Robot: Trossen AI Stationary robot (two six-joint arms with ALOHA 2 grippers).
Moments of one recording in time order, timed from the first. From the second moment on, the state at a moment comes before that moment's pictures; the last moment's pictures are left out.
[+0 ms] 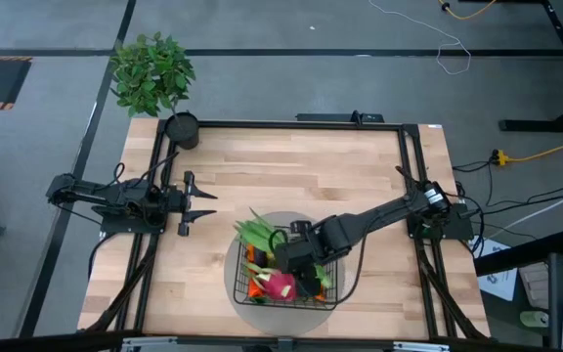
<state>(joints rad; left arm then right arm) -0.16 0.02 0.02 0.08 -0.20 0.15 0.39 2.04 1.97 -1.13 0.04 0.29</state>
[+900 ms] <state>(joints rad) -0.16 0.02 0.02 0.08 -0.20 0.15 0.43 2.02 1.98 -1.29 0.23 0.10</state>
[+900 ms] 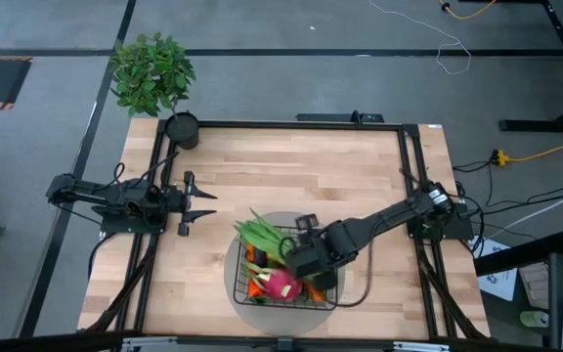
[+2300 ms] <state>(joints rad) -0.16 0.02 0.02 0.08 -0.20 0.15 0.17 0.18 0.08 0.14 0.27 -0.01</state>
